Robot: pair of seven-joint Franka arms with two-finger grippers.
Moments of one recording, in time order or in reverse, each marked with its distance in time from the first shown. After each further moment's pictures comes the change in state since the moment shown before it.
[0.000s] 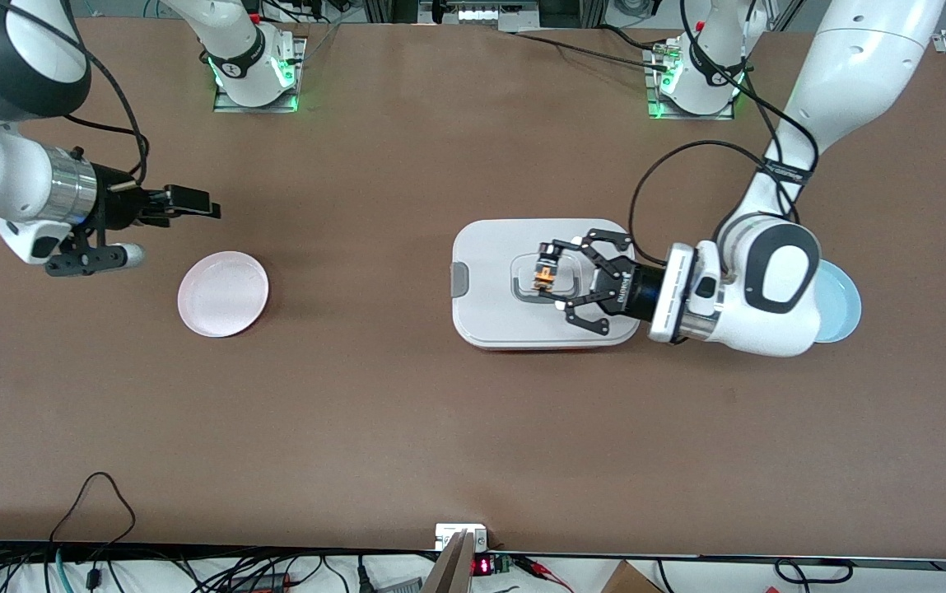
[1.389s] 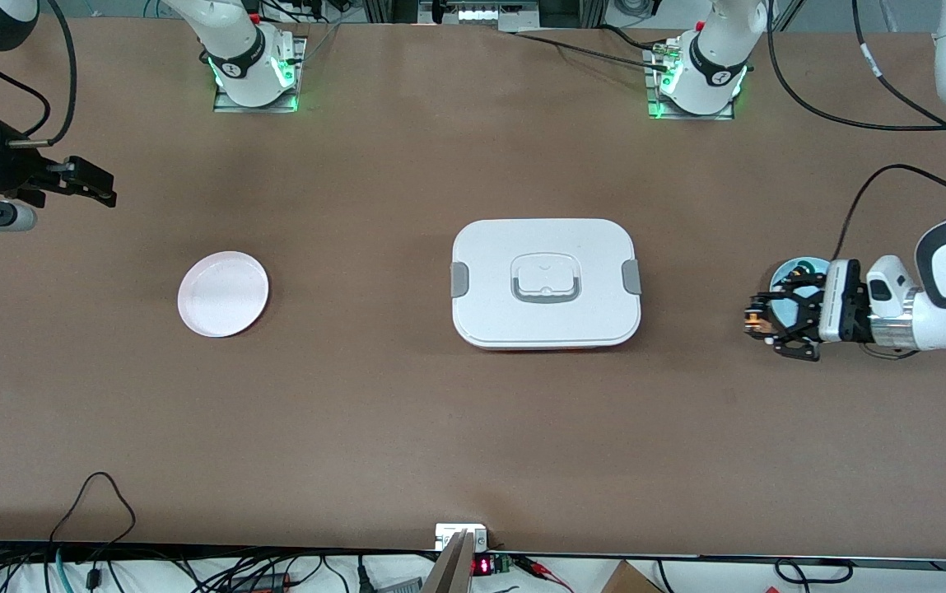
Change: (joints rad) left arm 0.319 -0.040 0.114 -0.011 0.899 0.036 0.268; right arm -0.052 -0.143 0.000 0.005 -0.407 0.025 -0.001
